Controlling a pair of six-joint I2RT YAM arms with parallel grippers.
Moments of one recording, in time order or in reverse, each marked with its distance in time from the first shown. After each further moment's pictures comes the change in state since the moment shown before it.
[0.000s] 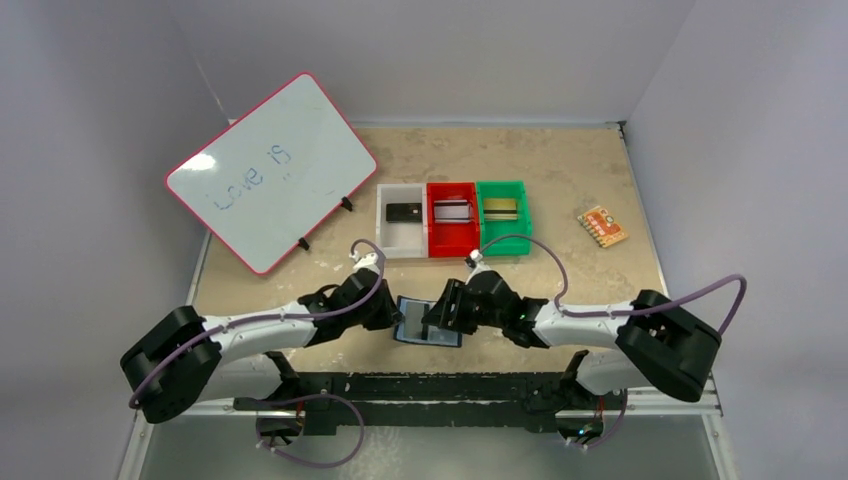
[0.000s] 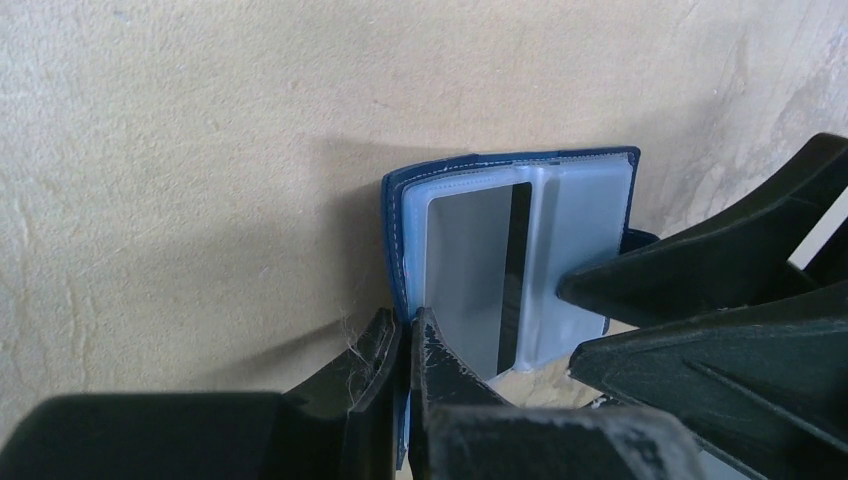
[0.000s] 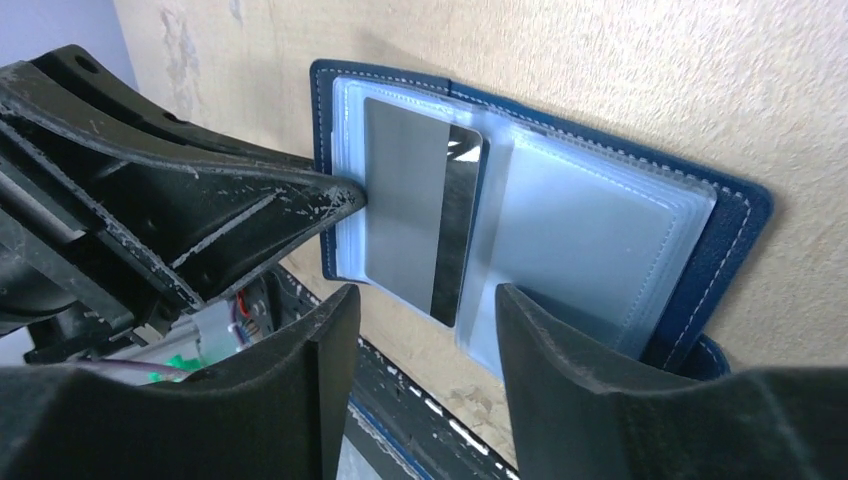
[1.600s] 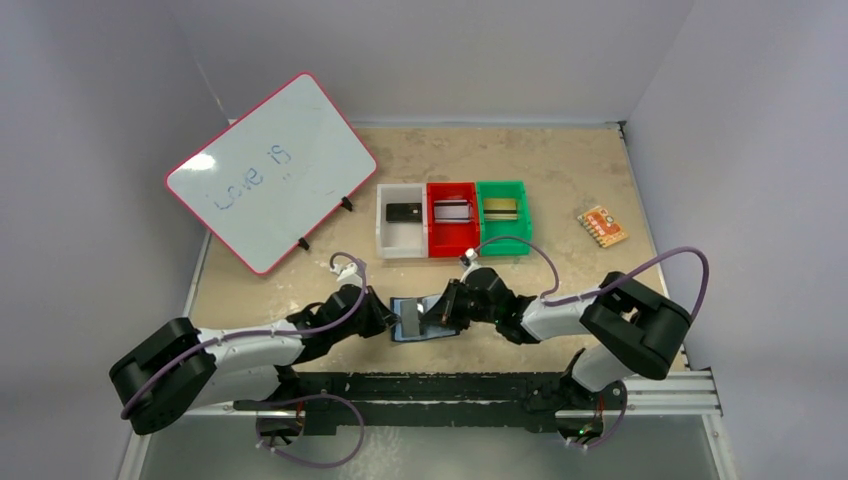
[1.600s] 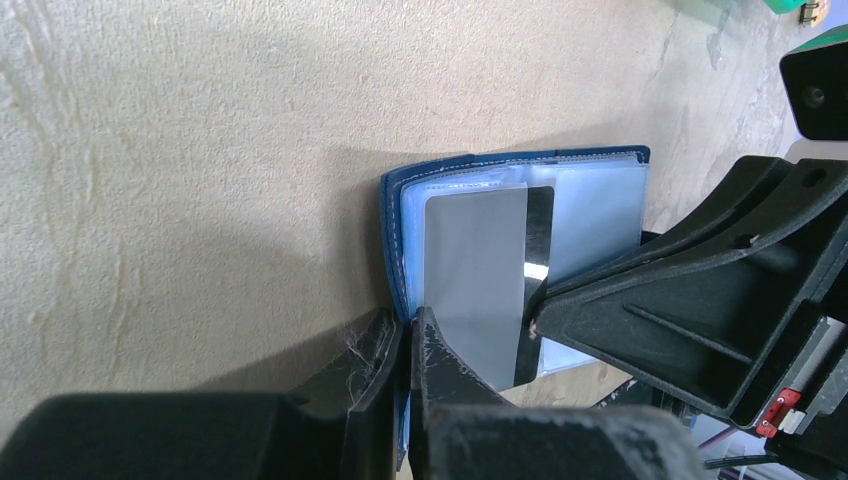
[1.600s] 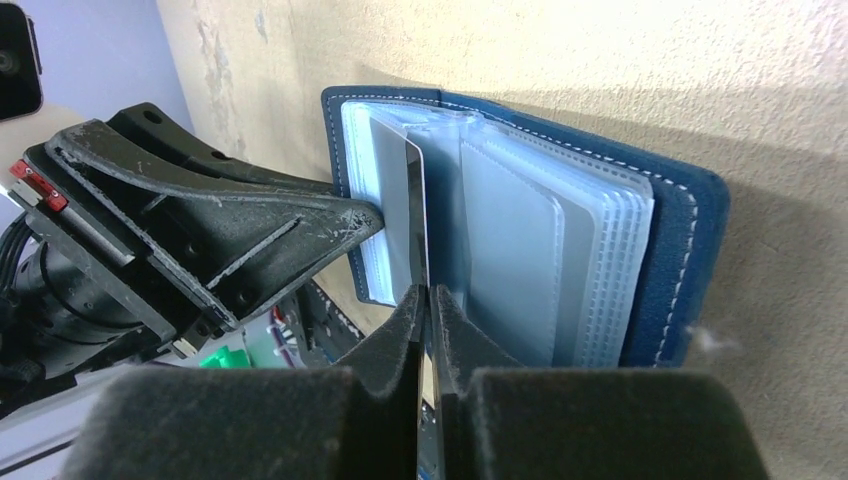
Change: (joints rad) left arm 0.001 -0.080 -0.222 0.280 -0.058 -0.158; right arm -0.035 0.181 -0.012 0.249 -0.104 0.060
